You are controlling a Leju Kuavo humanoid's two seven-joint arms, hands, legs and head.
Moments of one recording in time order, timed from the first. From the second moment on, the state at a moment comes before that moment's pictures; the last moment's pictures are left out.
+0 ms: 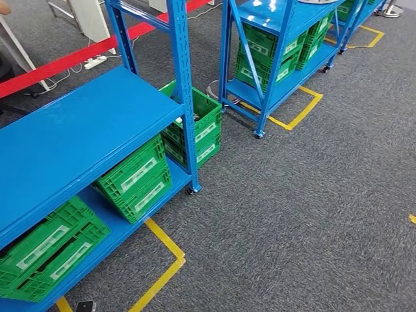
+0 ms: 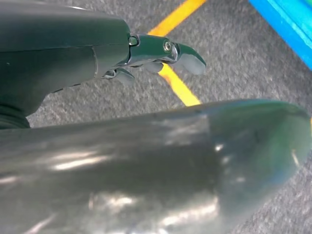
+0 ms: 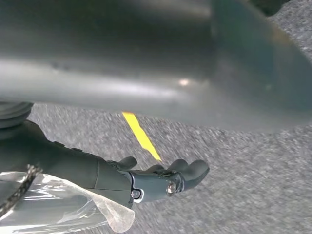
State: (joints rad) left arm -0.06 -0.15 0.99 -0.22 -0.83 0.09 -0.53; right arm 0.11 0.33 -0.92 -0.51 1.21 -0.18 -0.27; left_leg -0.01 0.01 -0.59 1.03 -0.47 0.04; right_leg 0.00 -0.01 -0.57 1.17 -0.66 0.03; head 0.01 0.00
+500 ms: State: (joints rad) left arm -0.05 -0.15 1.00 -0.22 -0.83 0.10 -0.53; right arm 0.12 0.34 -0.89 -0.53 1.18 -0.17 -0.26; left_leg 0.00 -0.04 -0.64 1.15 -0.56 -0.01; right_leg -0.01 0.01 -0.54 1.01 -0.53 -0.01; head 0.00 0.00
